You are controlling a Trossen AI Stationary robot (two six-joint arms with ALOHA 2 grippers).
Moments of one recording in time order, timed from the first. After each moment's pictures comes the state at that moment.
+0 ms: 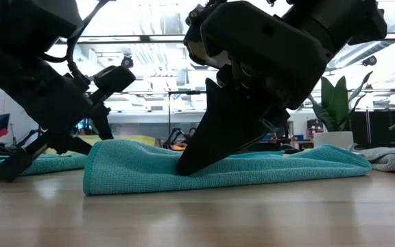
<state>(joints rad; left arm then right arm) -0.48 1.70 0.68 -0.07 -0.71 0.73 0.47 2.08 1.21 0.03 0.34 0.52</state>
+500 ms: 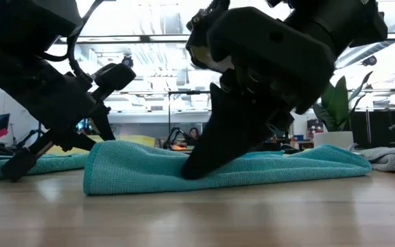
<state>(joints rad) -0.49 1.70 0.69 -0.07 -0.75 0.71 0.47 2.08 1.20 0.03 0.30 0.52</state>
